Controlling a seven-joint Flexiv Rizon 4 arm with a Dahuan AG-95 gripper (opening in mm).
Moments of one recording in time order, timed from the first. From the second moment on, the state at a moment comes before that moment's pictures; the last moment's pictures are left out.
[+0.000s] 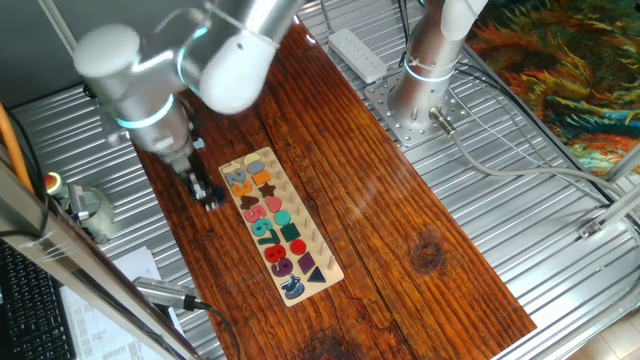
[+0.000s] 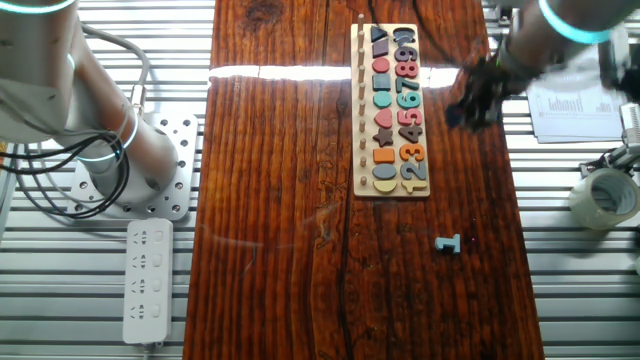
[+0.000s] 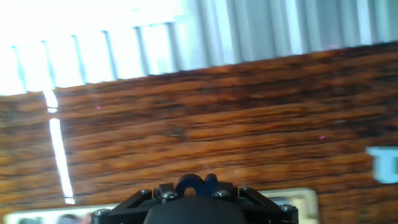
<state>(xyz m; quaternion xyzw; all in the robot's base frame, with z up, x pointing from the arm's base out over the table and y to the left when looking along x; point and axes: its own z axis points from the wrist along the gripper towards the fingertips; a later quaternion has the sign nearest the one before) 0.616 0.095 0.106 -0.06 -1.00 -0.04 0.06</state>
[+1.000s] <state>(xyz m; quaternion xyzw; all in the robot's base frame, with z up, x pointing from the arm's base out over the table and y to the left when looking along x) 0.583 0.184 0.095 -0.03 -1.00 0.00 0.03</state>
